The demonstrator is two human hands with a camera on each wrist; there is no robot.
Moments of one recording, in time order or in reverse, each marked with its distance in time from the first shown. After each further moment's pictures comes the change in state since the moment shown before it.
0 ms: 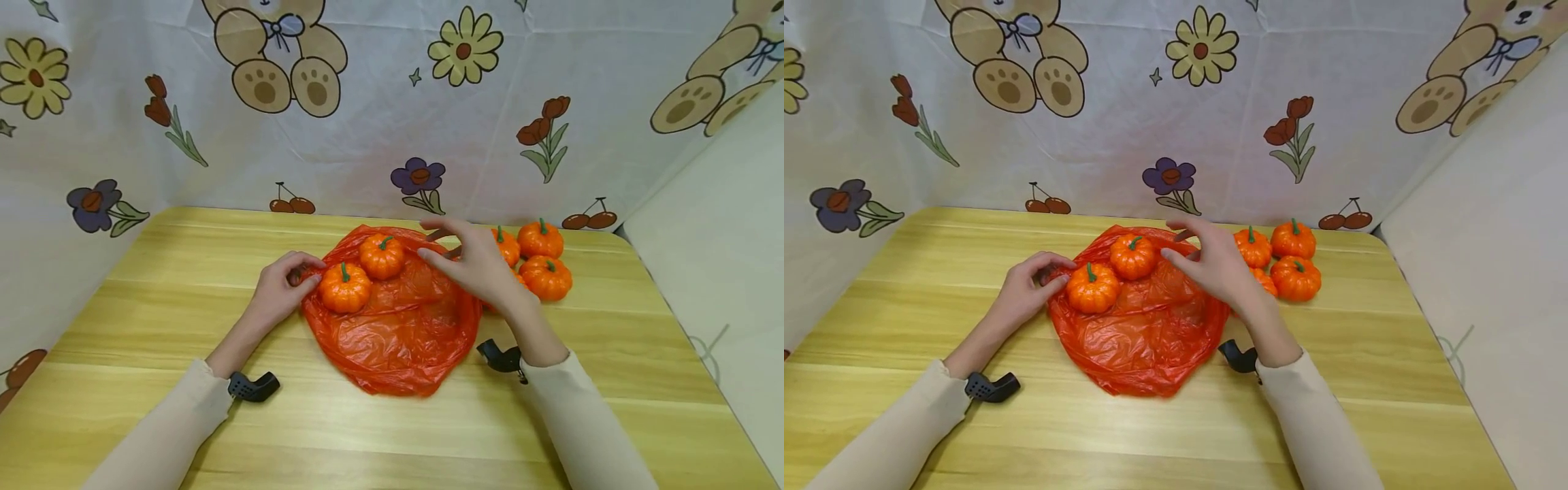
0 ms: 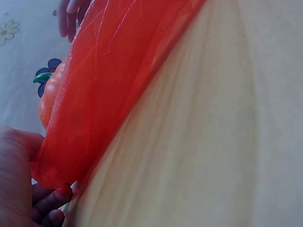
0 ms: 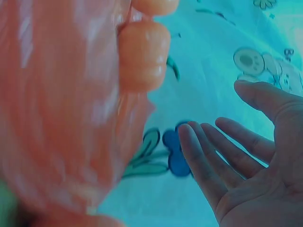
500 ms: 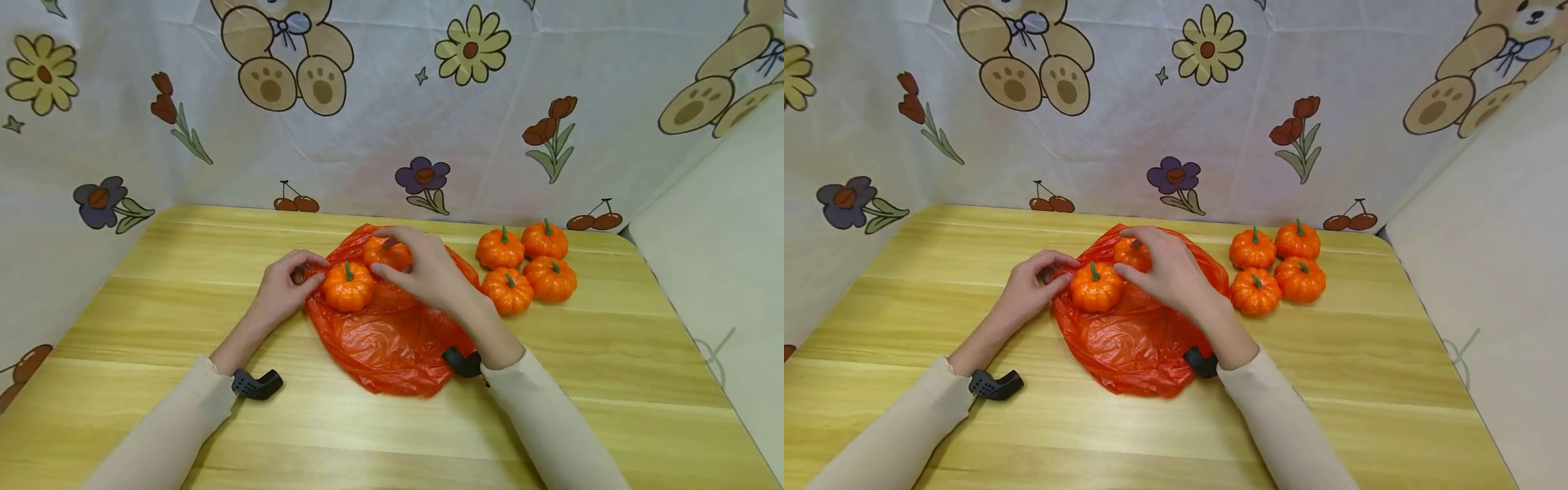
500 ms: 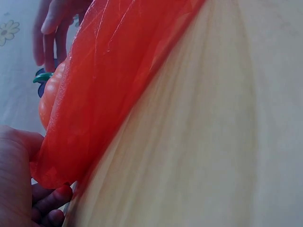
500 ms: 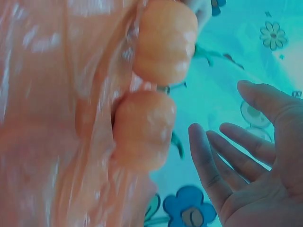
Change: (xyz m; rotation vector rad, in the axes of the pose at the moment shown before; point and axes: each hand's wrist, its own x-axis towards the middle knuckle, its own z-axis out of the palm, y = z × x) left_hand 0.000 -0.001 0.000 0.003 0.006 -0.002; right_hand 0.020 -0.035 0.054 -0.062 -0.111 -0.099
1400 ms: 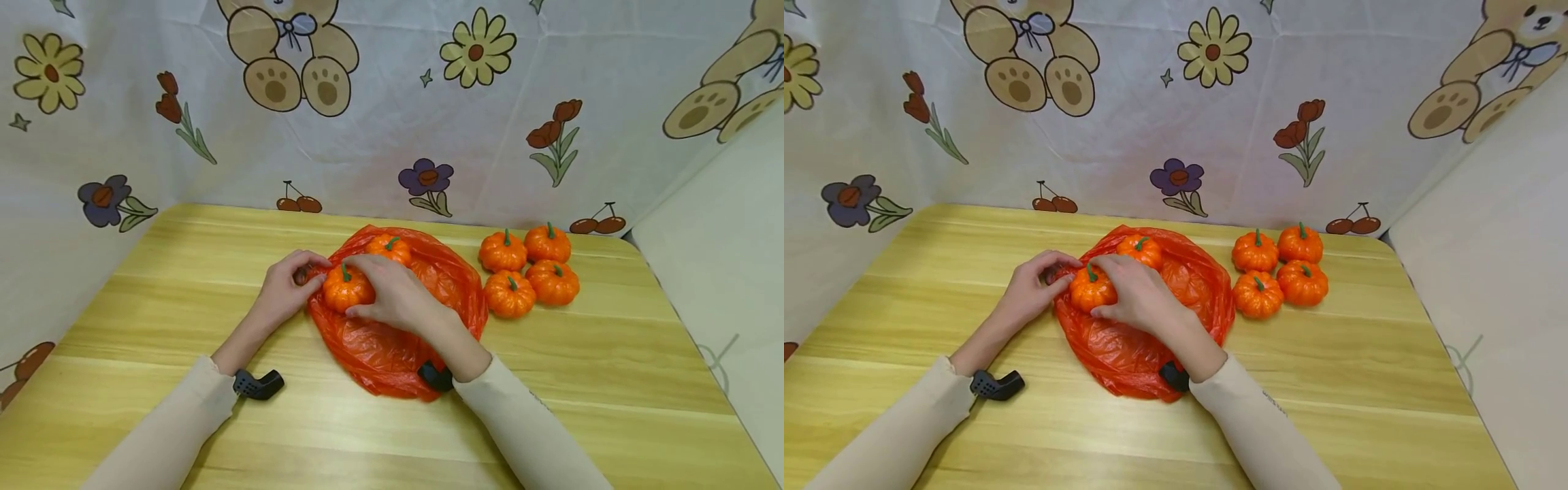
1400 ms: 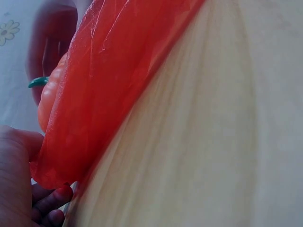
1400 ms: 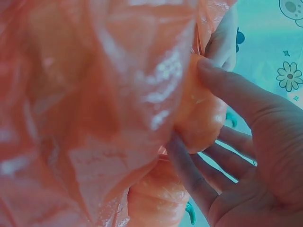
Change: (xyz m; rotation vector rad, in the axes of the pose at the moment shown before) left_hand 0.000 0.001 -0.002 0.018 -0.004 0.013; right_hand 0.007 -0.023 0.046 -0.193 -0.215 0.016
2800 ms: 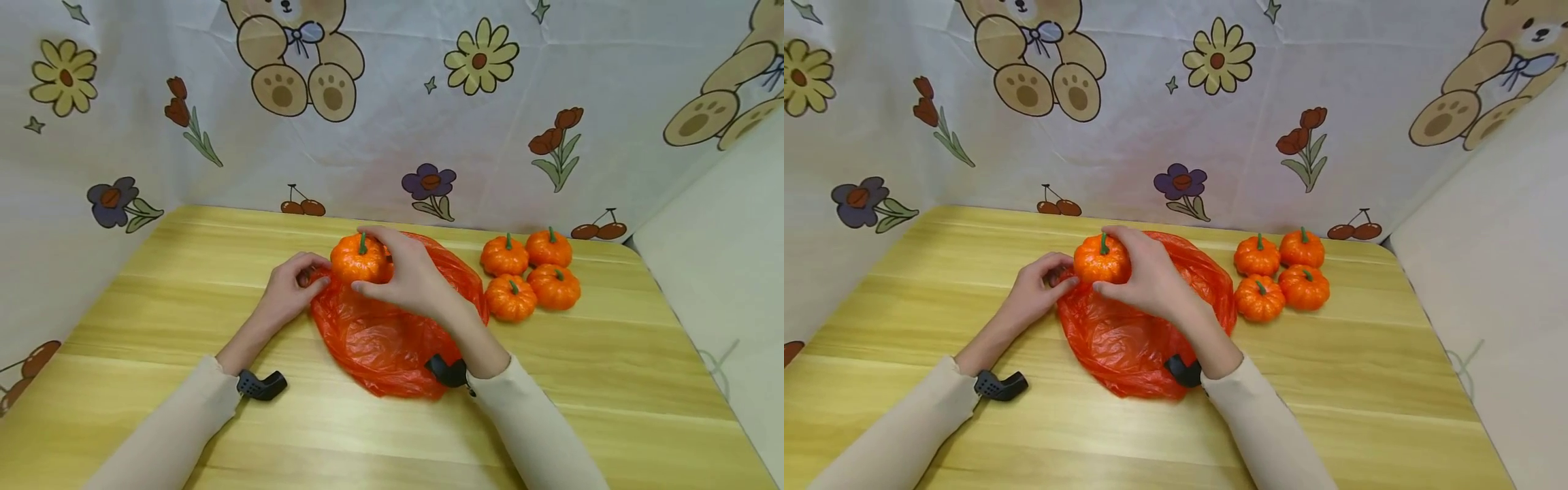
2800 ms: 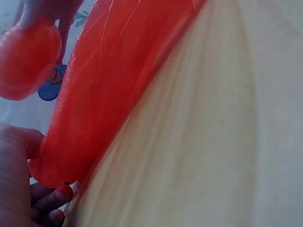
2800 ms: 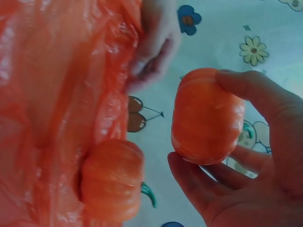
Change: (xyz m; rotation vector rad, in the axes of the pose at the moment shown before) left_hand 0.001 0.002 -0.002 0.003 0.001 0.013; right_hand -0.002 -0.001 -0.038 0.288 0.196 -0.014
